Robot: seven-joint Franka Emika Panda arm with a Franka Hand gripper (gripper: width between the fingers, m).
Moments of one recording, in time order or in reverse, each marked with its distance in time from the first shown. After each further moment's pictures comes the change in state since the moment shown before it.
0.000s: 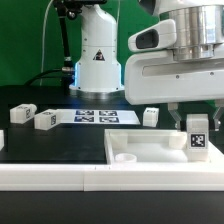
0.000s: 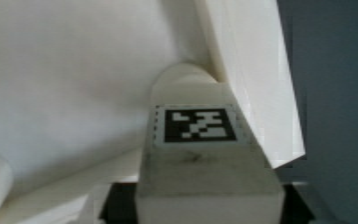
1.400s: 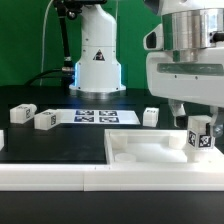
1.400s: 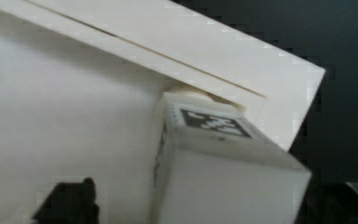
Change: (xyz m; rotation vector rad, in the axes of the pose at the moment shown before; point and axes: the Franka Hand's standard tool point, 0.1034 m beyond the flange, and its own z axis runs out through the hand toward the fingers) arm -0.006 0.001 0.002 -0.035 -0.011 0.695
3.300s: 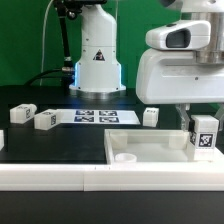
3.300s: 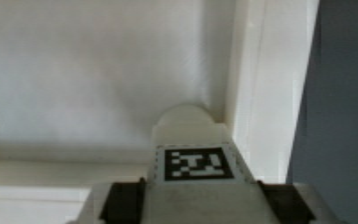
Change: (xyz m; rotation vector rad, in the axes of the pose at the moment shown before) arm -0.012 0.001 0.001 -0.128 -0.039 -1.141
